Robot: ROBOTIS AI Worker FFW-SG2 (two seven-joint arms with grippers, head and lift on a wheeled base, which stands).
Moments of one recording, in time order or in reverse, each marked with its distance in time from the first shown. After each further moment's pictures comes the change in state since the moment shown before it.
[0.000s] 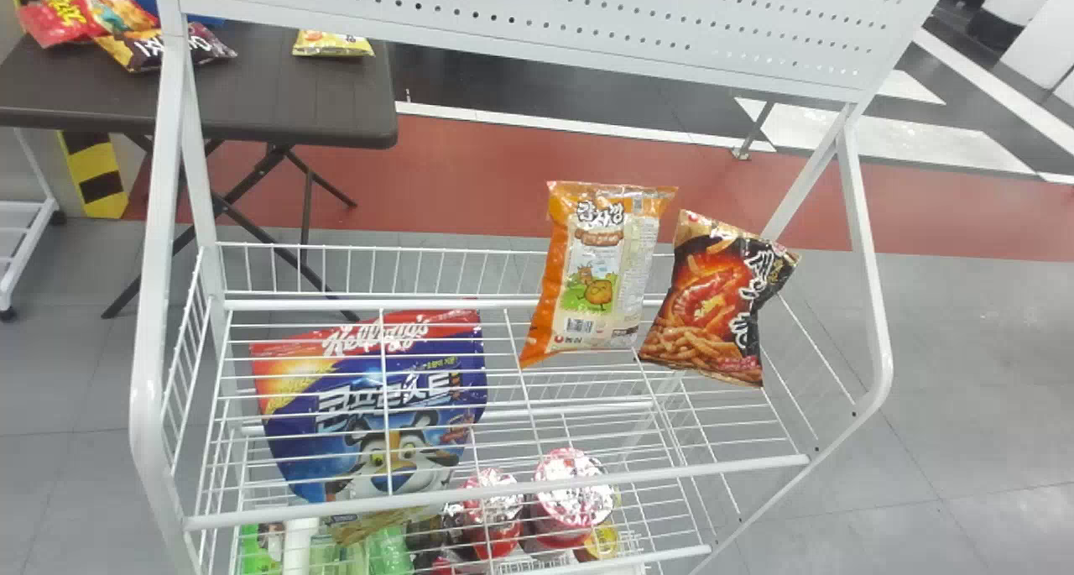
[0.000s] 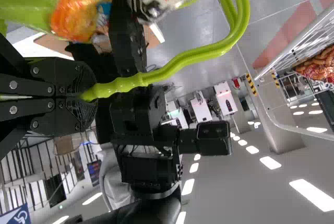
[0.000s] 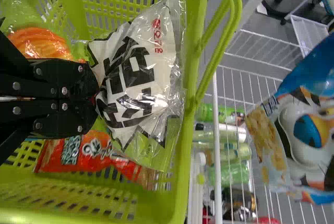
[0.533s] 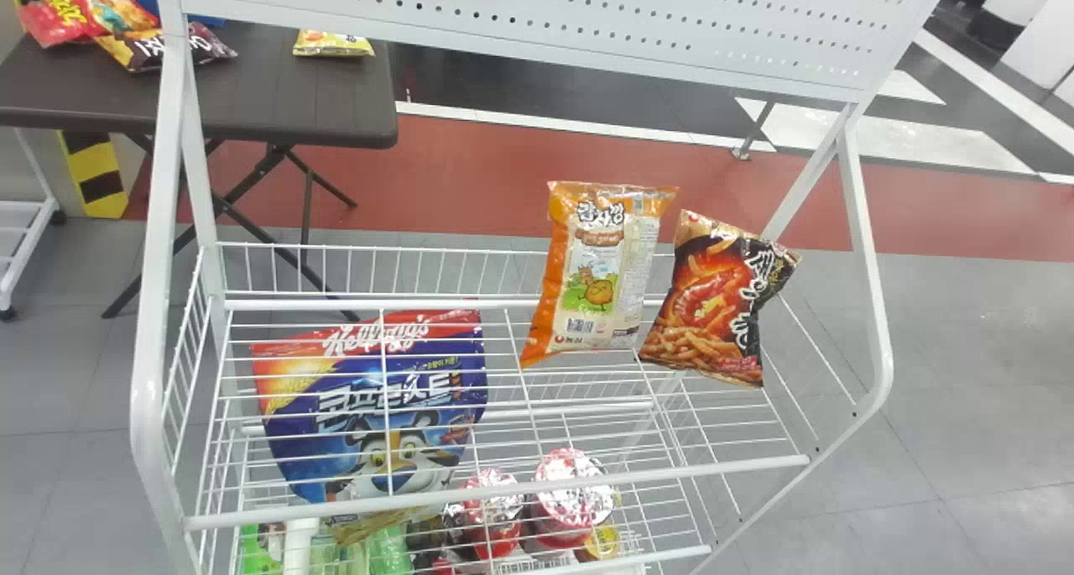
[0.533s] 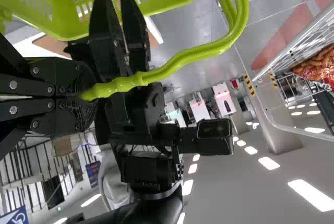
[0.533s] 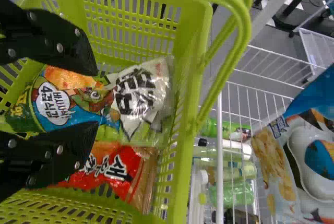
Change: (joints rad) left arm 0.001 0.001 0.007 0.002 0.000 -0.007 -0.001; right arm 0.017 -0.008 -0.022 -0.039 -0.002 -0.008 0.015
